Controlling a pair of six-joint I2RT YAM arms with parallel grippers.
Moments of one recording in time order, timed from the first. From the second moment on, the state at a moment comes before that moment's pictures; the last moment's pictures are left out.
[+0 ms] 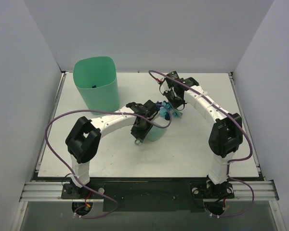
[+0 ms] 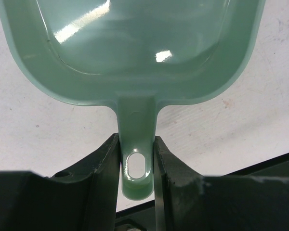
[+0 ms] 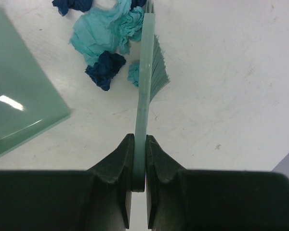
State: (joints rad) left arm -0.82 1.90 1.46 -0.93 -0.01 -0.25; right arm 0.46 1.89 1.67 -0.92 0.21 -0.21
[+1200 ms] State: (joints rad) left arm -0.79 2.01 1.51 -0.84 -0.09 -0.26; right arm 0.51 1.69 1.53 -0.91 -0.11 -0.13
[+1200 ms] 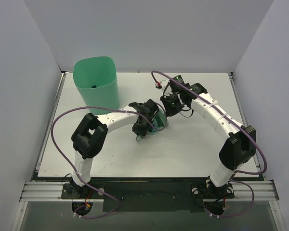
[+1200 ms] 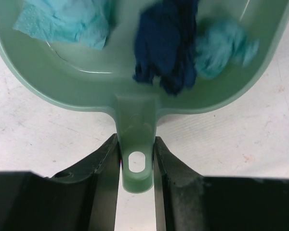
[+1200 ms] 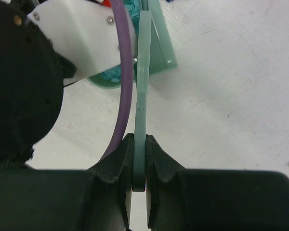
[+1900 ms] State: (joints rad) left arm -0.77 1.95 1.40 -0.70 -0.17 -0.31; right arm 0.40 1.58 1.51 -0.95 -0.16 -0.04
